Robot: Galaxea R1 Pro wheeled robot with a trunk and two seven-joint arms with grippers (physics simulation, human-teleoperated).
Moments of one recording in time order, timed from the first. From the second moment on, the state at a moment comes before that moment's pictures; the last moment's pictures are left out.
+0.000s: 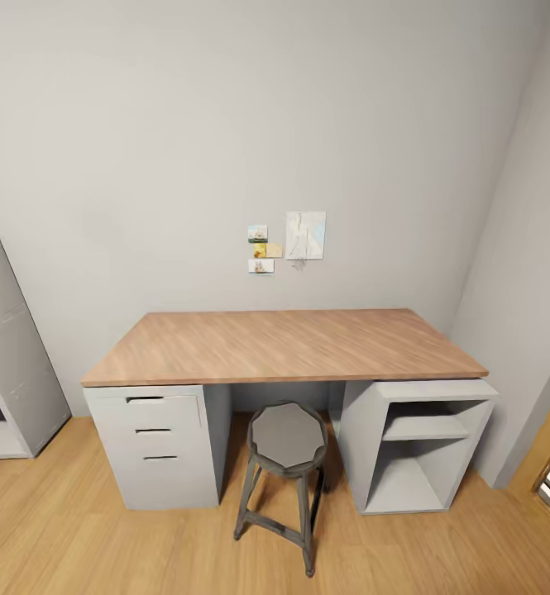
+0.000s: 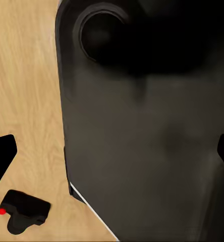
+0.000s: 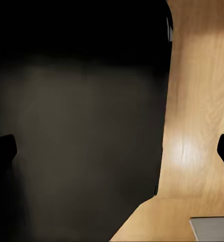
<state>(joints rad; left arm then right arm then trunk) 0.00 0.00 0.00 0.00 0.00 0.00 0.00 0.00 0.00 0.00 0.00 0.00 0.00 0.00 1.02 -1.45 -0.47</state>
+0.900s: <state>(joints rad) 0.02 -0.03 -0.01 -0.09 0.04 -0.06 0.00 0.02 -0.05 -0.01 0.00 0.00 -0.09 0.00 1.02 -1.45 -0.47</state>
